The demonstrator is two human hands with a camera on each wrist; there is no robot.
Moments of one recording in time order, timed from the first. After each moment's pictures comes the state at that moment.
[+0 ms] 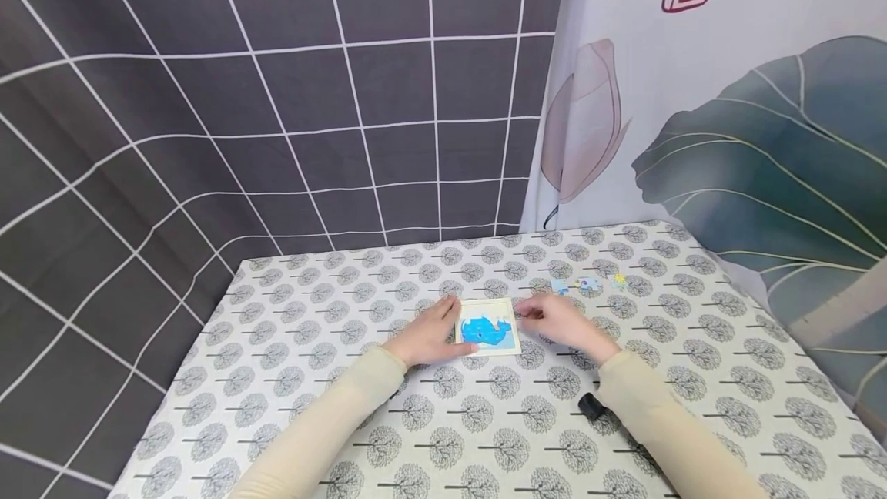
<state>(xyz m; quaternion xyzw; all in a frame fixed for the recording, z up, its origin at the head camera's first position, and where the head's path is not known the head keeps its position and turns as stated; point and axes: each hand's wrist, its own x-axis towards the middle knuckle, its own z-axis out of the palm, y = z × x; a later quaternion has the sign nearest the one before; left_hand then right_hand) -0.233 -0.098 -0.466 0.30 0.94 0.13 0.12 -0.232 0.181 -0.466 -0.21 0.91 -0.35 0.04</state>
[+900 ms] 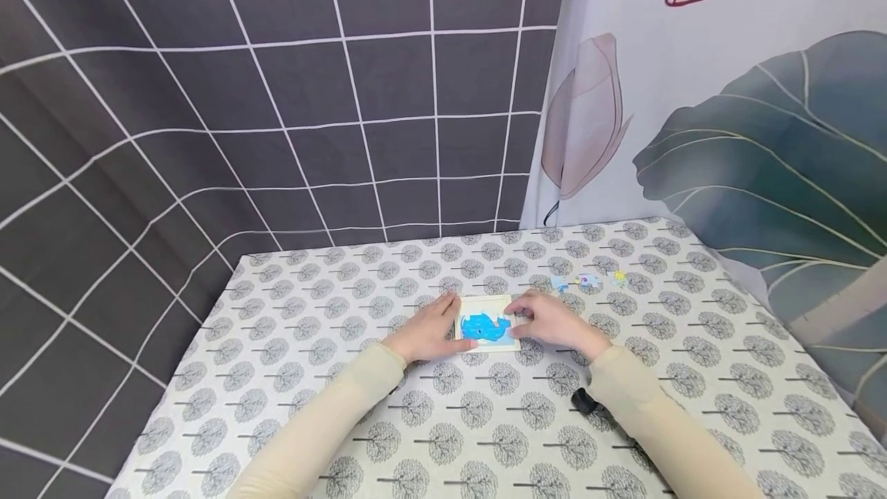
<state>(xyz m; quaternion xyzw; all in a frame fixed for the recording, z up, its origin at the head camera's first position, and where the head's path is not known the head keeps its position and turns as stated) -0.235 -0.098 -0.464 0.31 0.94 0.12 0.12 -0.231 0.169 -0.465 -0.22 0.92 -0.31 0.07</state>
